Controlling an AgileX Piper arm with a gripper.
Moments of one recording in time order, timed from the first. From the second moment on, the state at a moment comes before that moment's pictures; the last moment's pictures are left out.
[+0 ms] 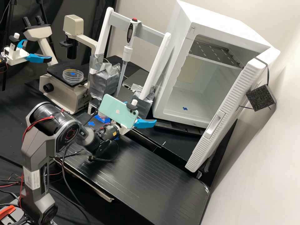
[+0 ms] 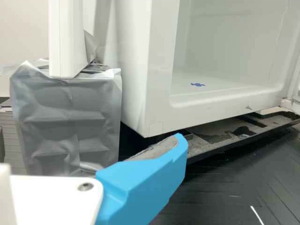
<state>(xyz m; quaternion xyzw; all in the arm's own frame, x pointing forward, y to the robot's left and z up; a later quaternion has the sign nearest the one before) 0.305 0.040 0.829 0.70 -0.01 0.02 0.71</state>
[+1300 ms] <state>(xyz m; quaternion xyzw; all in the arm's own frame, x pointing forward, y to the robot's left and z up) 0.236 0.201 0.752 0.59 0.37 0.14 0.70</state>
